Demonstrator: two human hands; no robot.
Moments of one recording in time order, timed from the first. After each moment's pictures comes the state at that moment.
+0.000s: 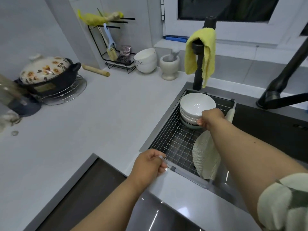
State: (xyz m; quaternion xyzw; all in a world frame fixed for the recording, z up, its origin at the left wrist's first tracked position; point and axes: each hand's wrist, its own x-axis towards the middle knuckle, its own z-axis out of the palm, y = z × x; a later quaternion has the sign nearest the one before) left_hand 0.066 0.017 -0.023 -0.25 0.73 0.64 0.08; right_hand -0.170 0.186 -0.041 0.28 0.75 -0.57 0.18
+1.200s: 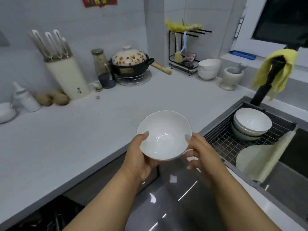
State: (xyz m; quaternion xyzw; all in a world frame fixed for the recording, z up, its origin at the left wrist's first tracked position) left_hand 0.228 -0.067 0.051 -0.29 0.37 0.87 -0.16; right_hand 0.137 0.073 0.055 -0.11 0.66 -0.67 0.34
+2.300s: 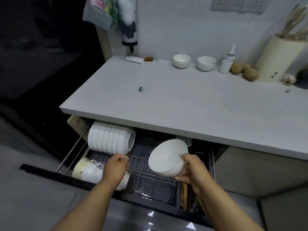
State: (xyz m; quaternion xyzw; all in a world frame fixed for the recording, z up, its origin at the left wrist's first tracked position) left_hand 0.875 -0.166 -0.068 -0.73 0.37 0.47 -0.33; right_hand 0.631 -0.143 -0.044 -0.24 0.62 -0.39 0.63
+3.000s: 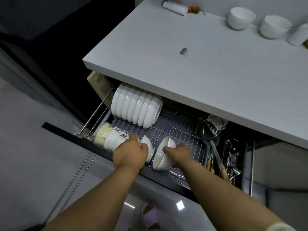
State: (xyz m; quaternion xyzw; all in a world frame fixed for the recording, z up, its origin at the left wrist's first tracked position) left_hand 0.937 -0.166 -0.127 -0.83 0.52 0.19 -0.05; right_hand 0.778 -0.205 -0.168 -0.36 0.76 -0.08 0.54
